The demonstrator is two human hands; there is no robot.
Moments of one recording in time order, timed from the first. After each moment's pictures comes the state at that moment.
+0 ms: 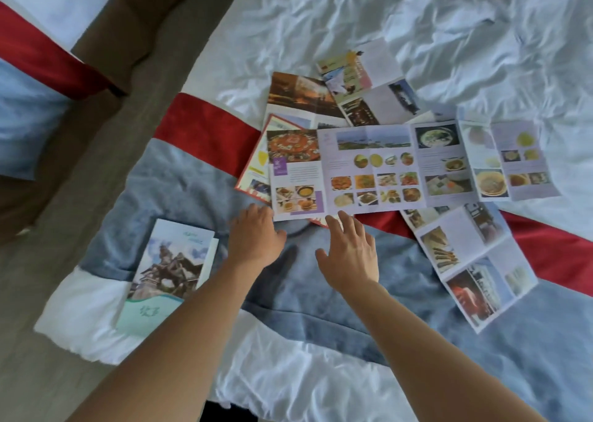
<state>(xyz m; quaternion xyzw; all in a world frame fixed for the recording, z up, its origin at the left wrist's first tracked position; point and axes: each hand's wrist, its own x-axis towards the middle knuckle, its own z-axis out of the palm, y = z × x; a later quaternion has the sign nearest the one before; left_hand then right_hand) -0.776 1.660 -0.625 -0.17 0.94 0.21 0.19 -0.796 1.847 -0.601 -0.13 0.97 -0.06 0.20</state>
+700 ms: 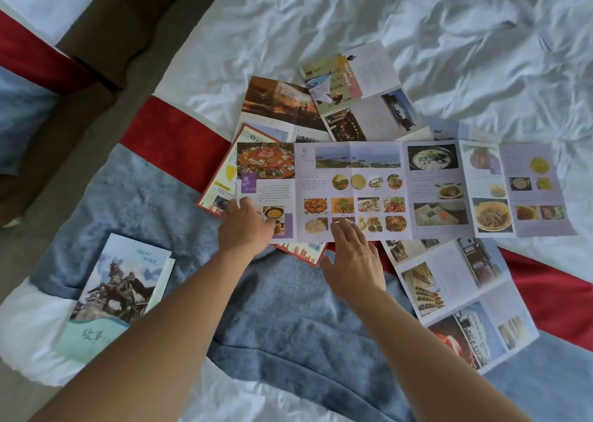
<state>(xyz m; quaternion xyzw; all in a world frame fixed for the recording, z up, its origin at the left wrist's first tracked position) -0.869 1.701 -0.661 -0.37 0.86 0.27 0.22 -0.886 1.916 -0.644 -0.16 0.95 -0.09 0.26</state>
